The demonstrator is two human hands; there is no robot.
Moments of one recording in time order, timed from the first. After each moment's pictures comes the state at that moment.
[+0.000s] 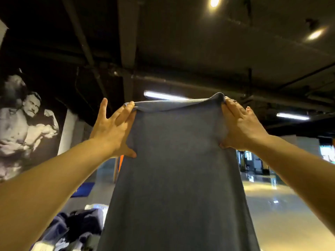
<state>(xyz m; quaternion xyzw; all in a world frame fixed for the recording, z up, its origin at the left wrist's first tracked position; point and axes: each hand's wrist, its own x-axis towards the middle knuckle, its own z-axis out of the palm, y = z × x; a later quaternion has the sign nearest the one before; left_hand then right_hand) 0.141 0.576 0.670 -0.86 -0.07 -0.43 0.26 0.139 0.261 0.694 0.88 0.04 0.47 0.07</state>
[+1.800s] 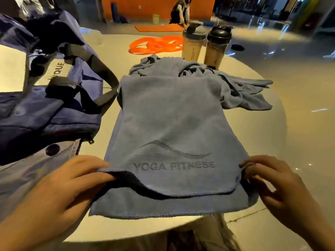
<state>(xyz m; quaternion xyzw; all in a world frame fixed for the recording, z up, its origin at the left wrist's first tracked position) 0.021 0.629 0.264 -0.92 0.30 -0.11 -0.23 0.007 0.204 0.277 0.95 0.18 0.15 -0.21</state>
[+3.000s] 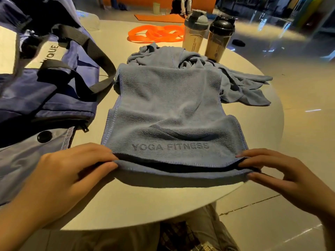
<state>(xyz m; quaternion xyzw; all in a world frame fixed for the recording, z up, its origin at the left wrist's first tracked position) 0.022 0.598 0.288 -0.93 0.24 -0.08 -0.28 0.032 0.182 0.296 0.91 0.21 0.00 -0.36</state>
